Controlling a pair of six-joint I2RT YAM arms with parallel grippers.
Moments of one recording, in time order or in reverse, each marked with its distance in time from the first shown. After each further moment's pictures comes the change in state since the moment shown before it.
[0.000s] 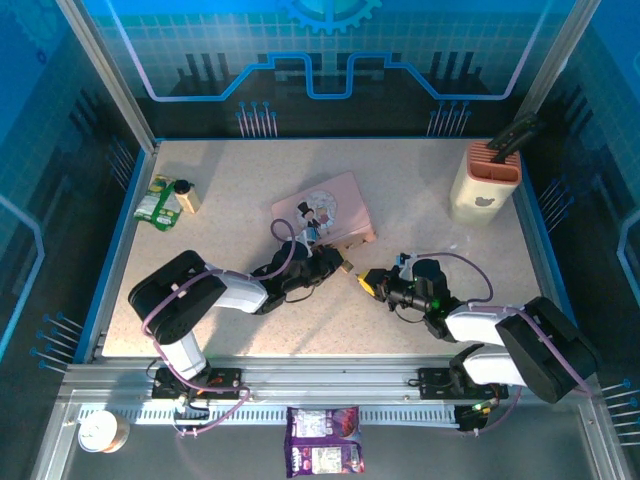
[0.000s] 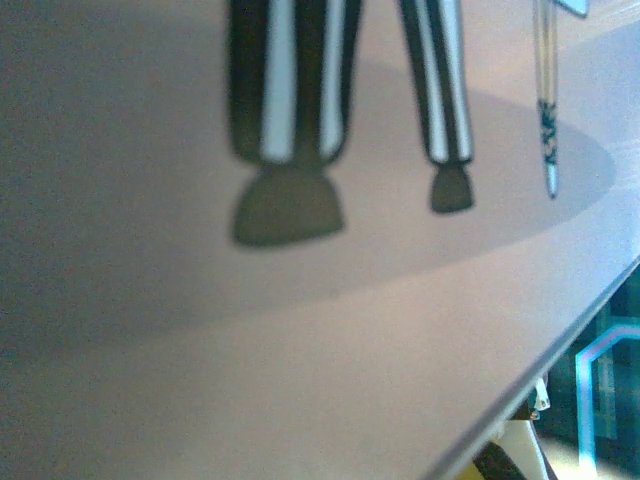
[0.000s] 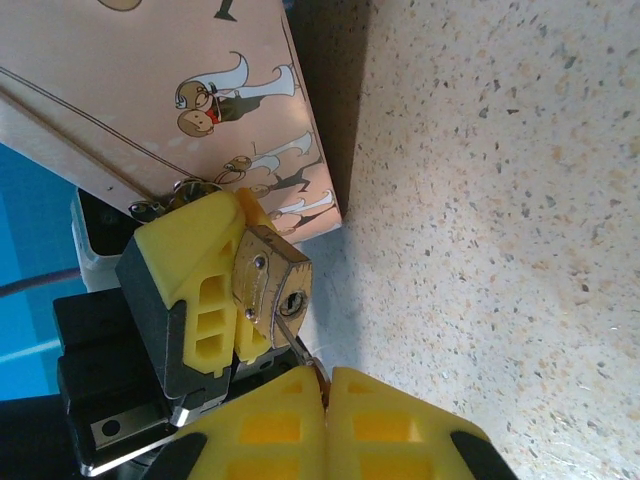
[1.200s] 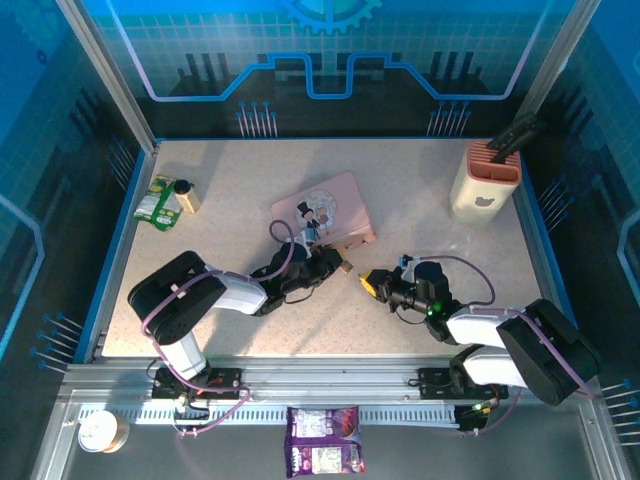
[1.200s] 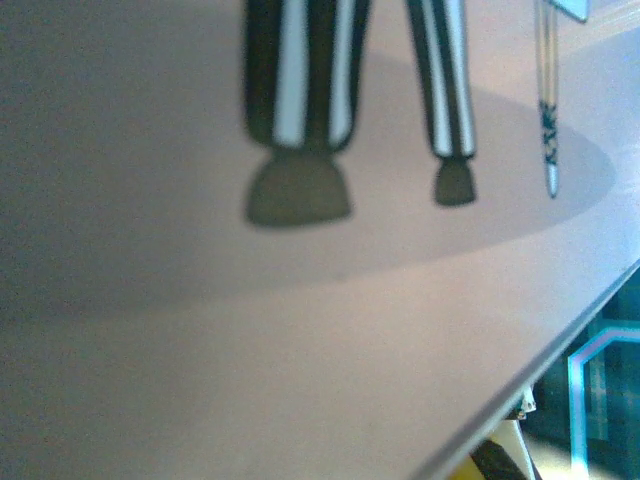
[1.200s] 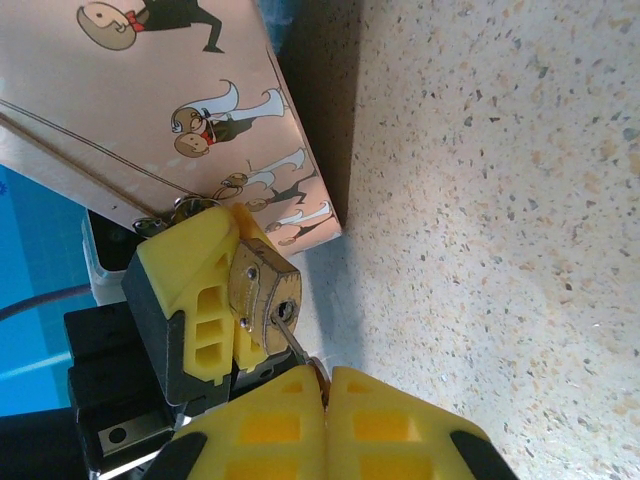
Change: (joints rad) left arm -0.003 -0.004 -0.015 0.025 -0.011 -0.008; right arm 0.003 -0.016 -0.025 0.018 0.031 0.029
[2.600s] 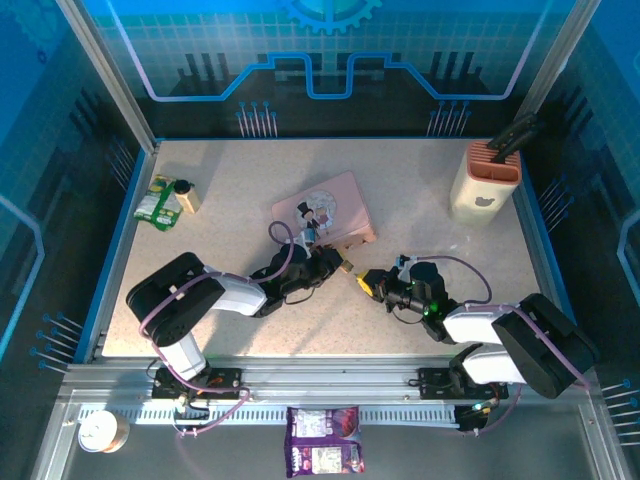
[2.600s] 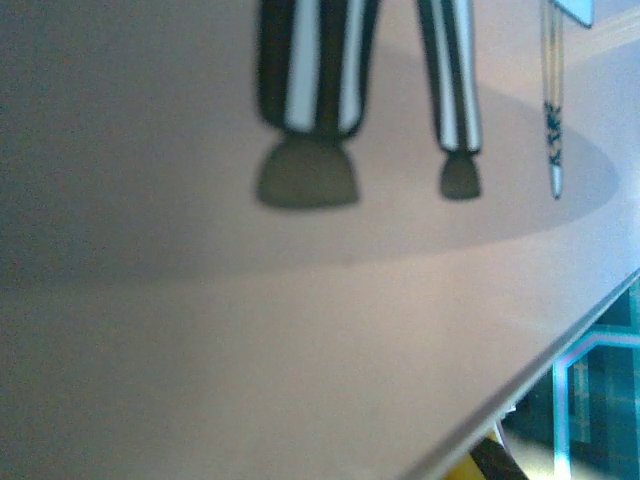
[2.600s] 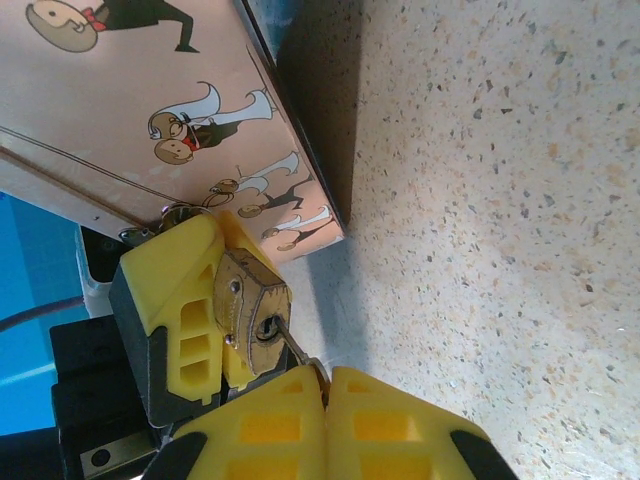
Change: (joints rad) left arm -0.010 -0.013 -0.007 0.007 -0.016 -0.032; right arm 0.039 0.036 0.011 0.034 0.045 0.026
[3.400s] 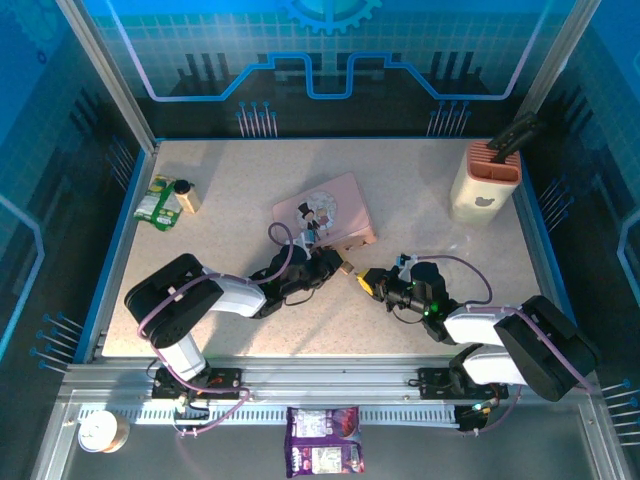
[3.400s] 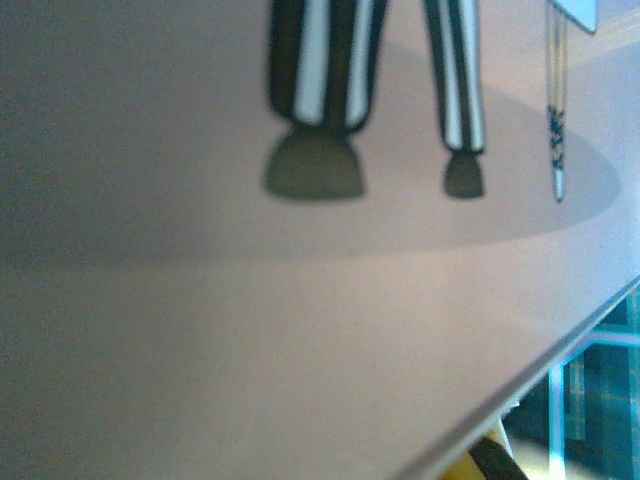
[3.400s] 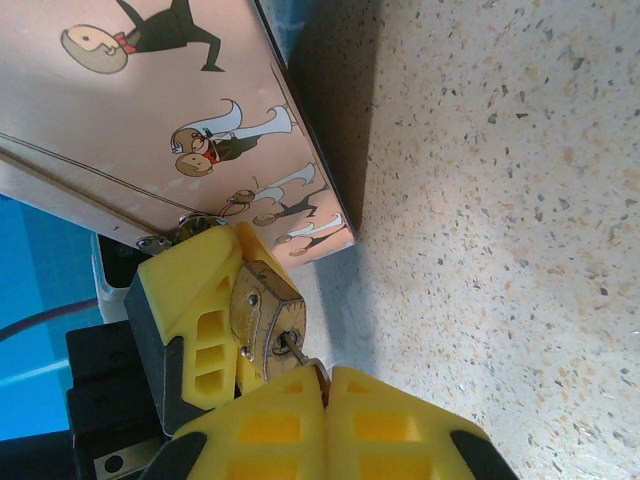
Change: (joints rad) left arm -0.007 -0.011 -0.007 -0.006 -0.003 -0.013; right arm 0.001 -0.015 0.000 -0.001 0.007 0.000
